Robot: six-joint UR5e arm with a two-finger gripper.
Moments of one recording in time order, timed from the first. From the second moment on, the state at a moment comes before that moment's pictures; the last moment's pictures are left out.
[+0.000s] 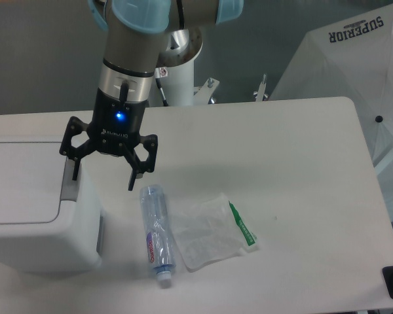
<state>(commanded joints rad) 2.26 -1.70 -1.64 -0.87 1.14 0.15</state>
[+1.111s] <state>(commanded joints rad) 2.25 -1.71 -1.64 -0.87 1.14 0.15</state>
